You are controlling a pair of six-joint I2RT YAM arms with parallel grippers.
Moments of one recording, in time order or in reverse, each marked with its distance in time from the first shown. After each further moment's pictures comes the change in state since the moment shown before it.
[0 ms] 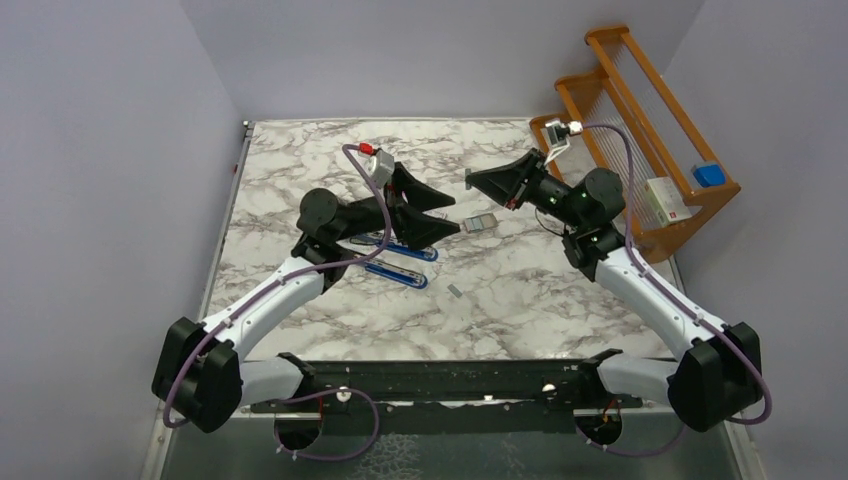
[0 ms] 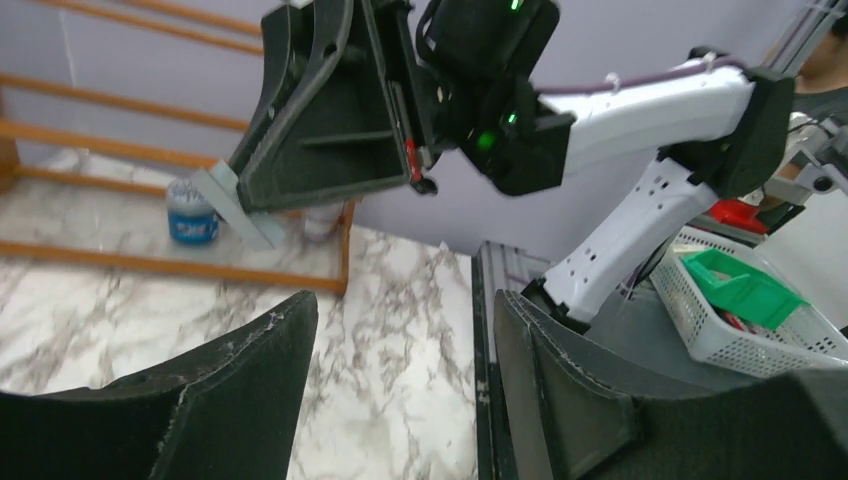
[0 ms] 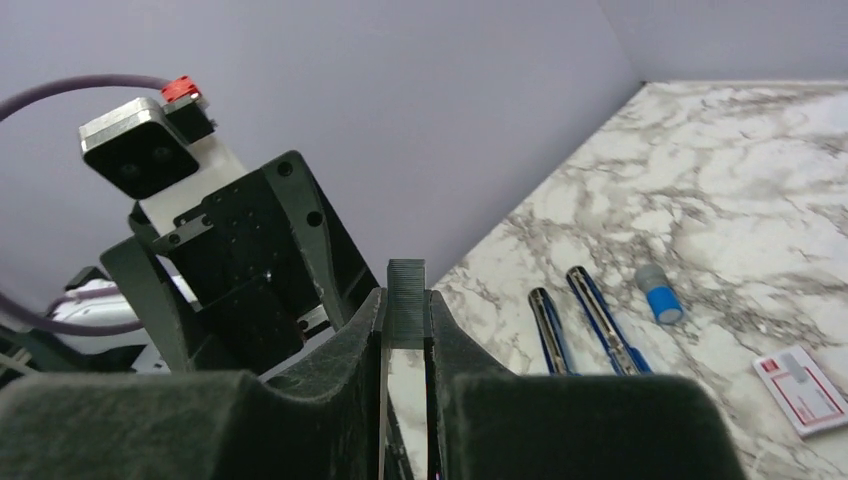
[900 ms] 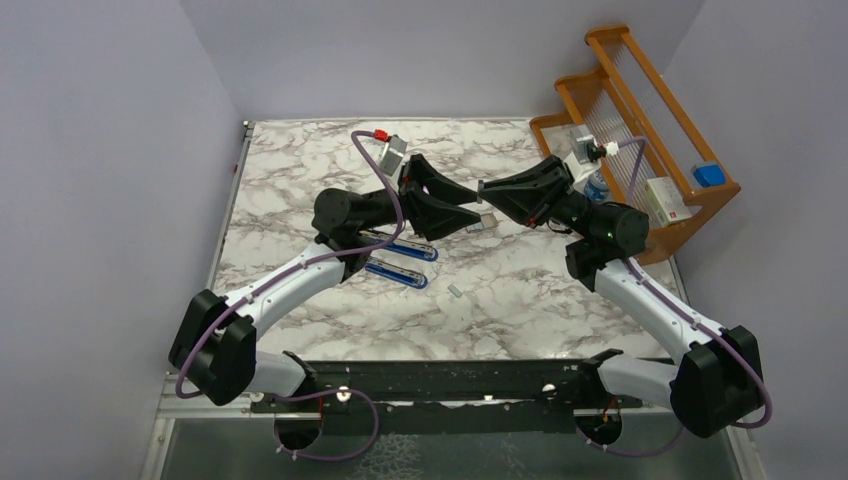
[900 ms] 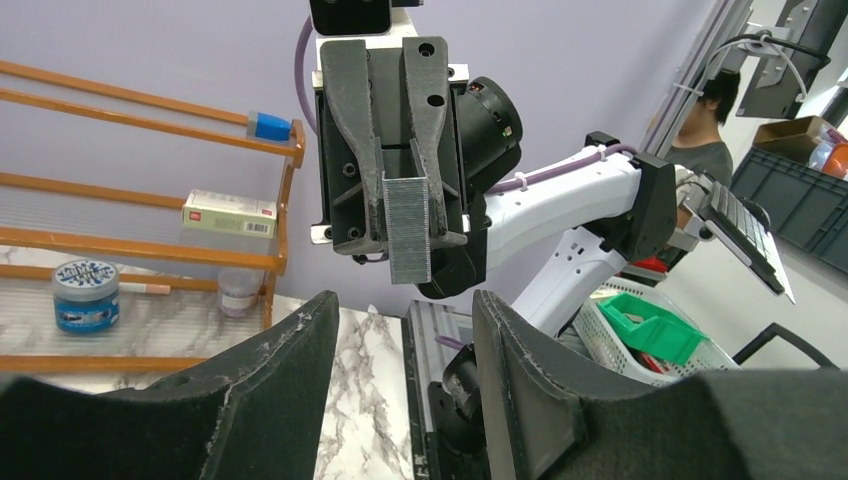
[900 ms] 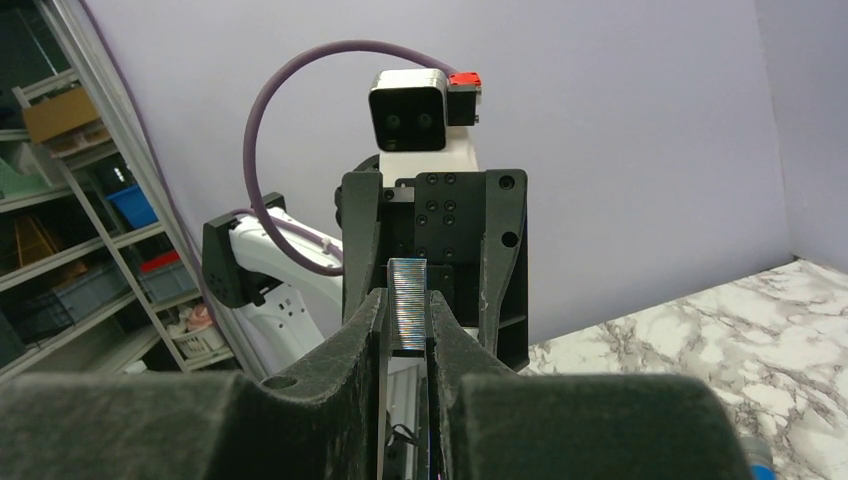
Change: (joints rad) left arm -0.107 0.143 0.118 0.292 -0.034 -0.239; right arm 0.000 -0.034 -0.110 0.665 -0.176 0.205
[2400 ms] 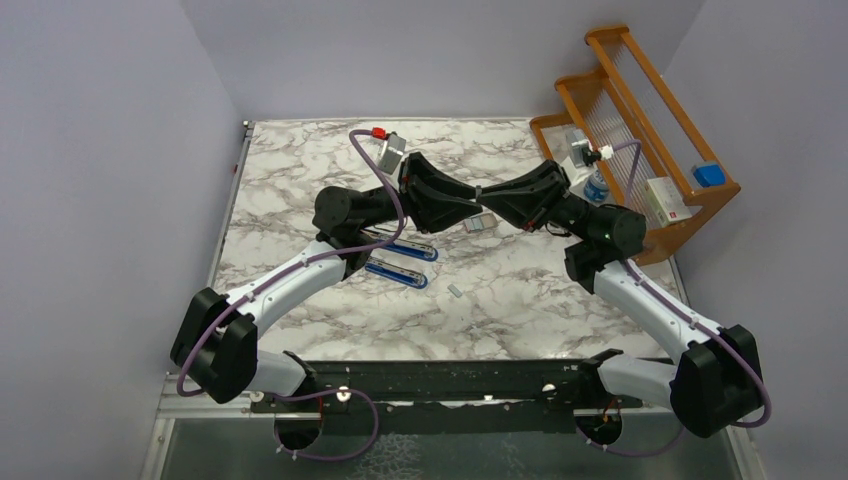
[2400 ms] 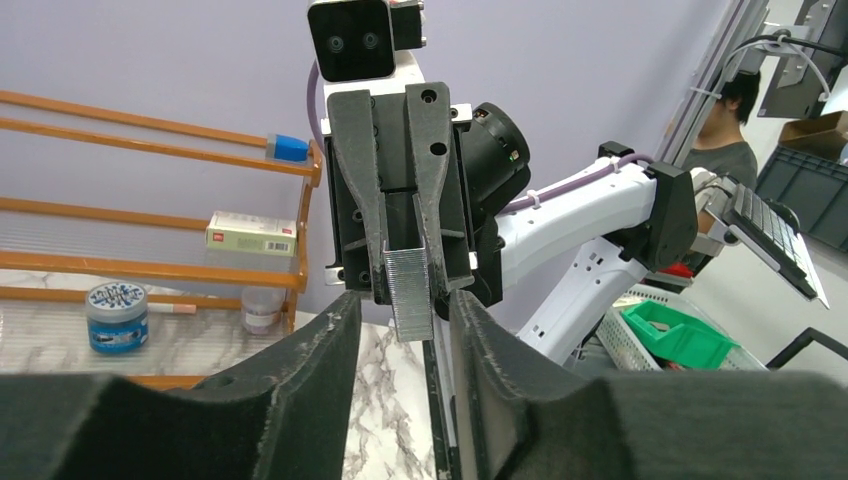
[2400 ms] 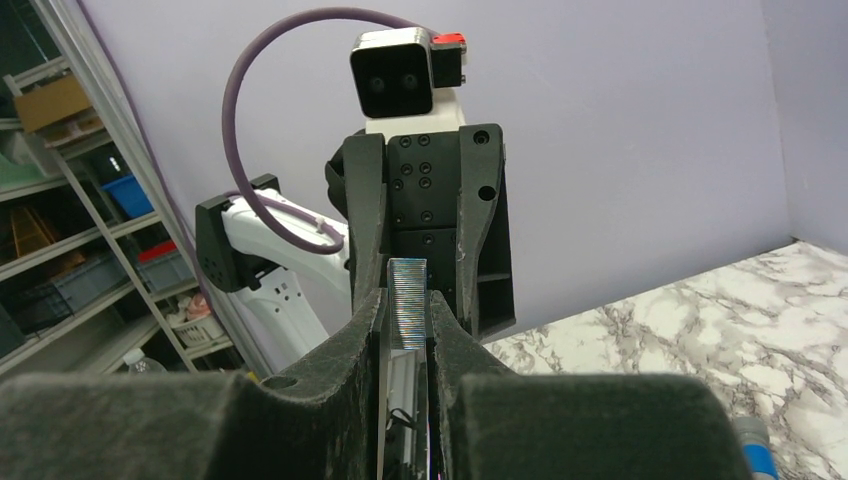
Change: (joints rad) left arm -0.002 0.013 0.023 0.007 -0.024 0.045; right arm 0.000 0.000 -0.027 -0.001 -0.022 -0.017
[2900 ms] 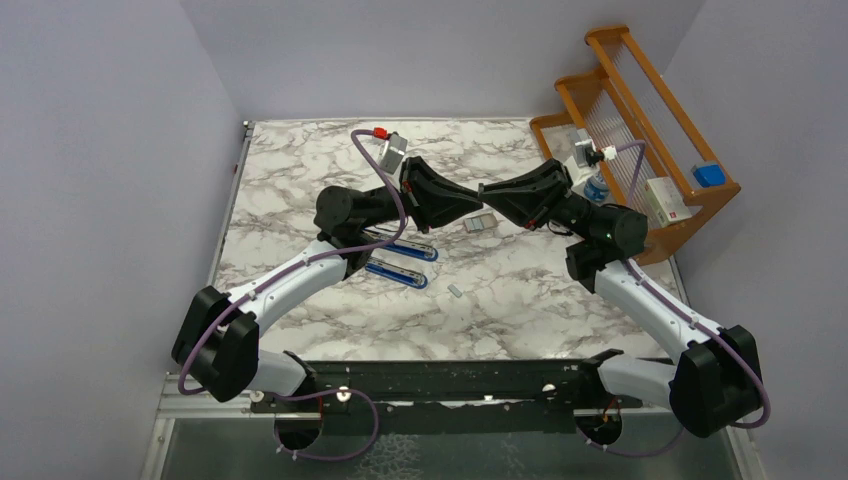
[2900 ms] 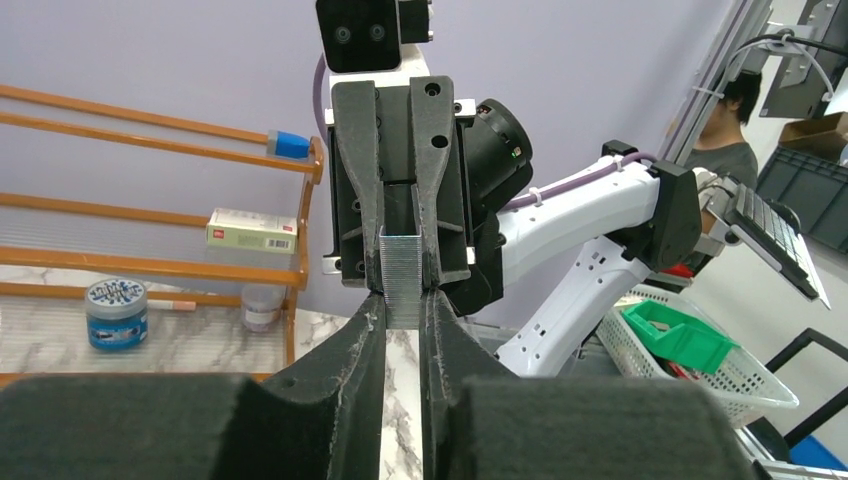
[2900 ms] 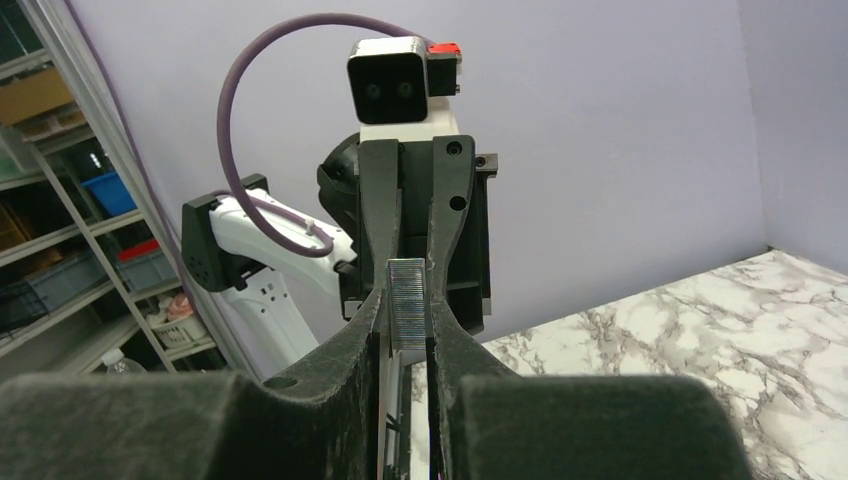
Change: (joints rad) left arm -0.002 0.008 0.000 0.001 -0.001 -0.001; right arm -0.006 0.001 0.000 0.006 0.000 -0.010
